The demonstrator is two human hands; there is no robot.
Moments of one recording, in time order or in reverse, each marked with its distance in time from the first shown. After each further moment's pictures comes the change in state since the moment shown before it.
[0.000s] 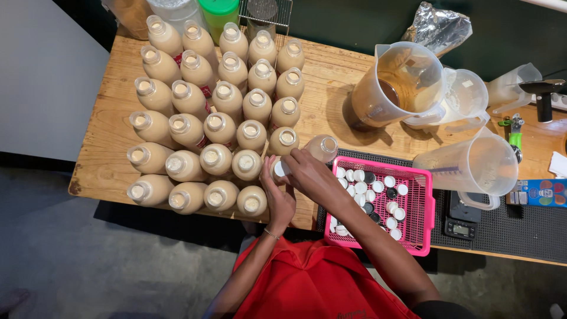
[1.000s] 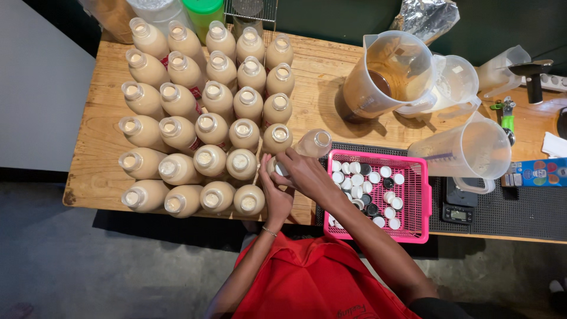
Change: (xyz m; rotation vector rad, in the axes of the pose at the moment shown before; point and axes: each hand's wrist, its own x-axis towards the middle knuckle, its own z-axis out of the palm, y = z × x) left_hand -0.006 -0.025 0.001 -0.180 -0.086 -0.134; right_hand -0.004 -0.014 -0.005 0.092 -0.004 0.161
